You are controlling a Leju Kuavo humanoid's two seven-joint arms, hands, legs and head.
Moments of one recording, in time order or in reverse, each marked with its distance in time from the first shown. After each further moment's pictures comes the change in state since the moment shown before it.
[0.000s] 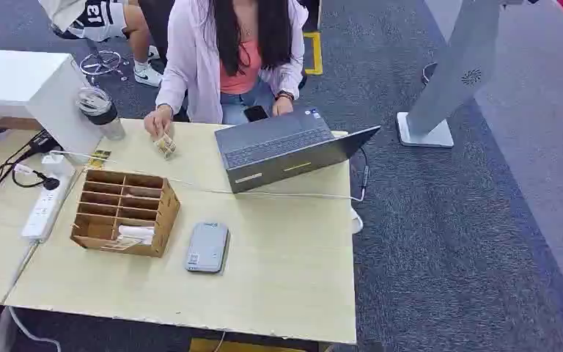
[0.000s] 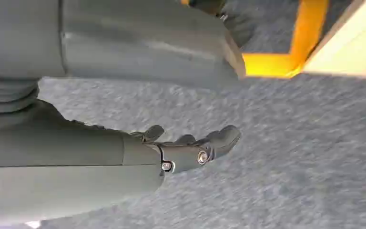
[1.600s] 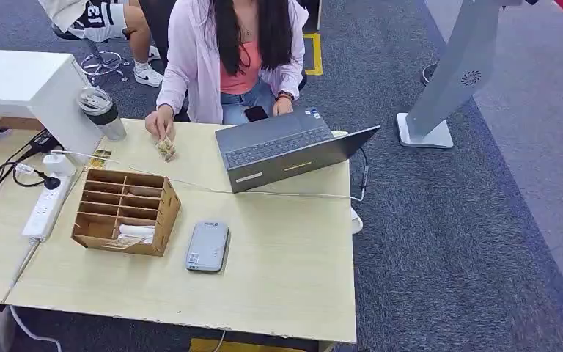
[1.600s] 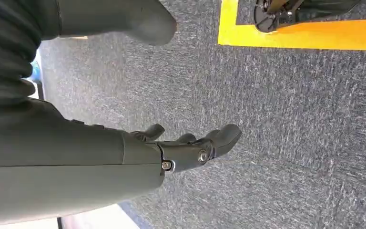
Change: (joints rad) left arm 0.086 -0.176 0.171 -1.276 -0.315 -0.339 -0.271; right arm -0.059 0.020 -0.183 0.058 0.323 -0.038 0.317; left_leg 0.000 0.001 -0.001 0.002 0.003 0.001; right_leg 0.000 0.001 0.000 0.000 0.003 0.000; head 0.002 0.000
